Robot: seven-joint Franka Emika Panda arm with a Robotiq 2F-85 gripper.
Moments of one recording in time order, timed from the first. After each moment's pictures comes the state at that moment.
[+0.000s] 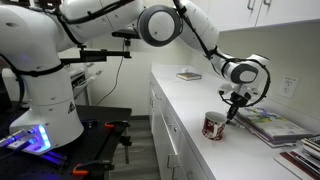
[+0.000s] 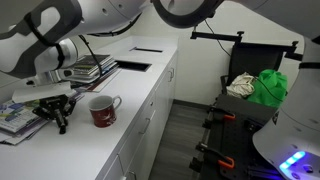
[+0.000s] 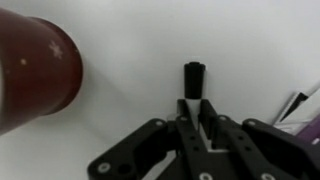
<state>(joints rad) 0.20 1.18 0.06 -0.96 0.11 2.05 0.77</state>
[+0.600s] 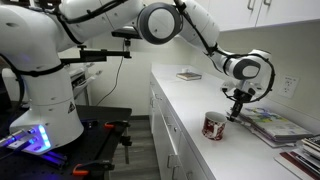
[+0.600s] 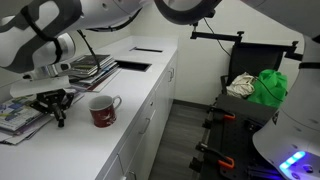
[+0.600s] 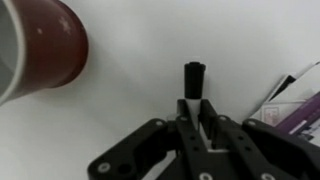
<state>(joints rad) 0.20 1.16 0.05 -0.95 0.05 2.06 0.76</state>
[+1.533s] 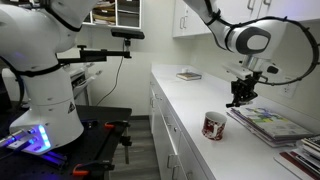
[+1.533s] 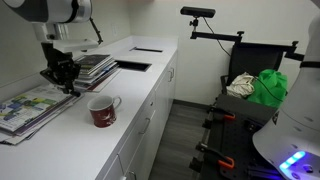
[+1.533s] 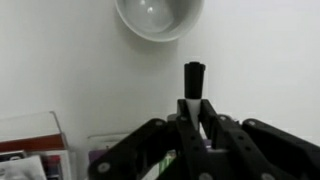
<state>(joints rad) 0.06 0.75 0.14 -1.42 0.06 2.16 -0.06</state>
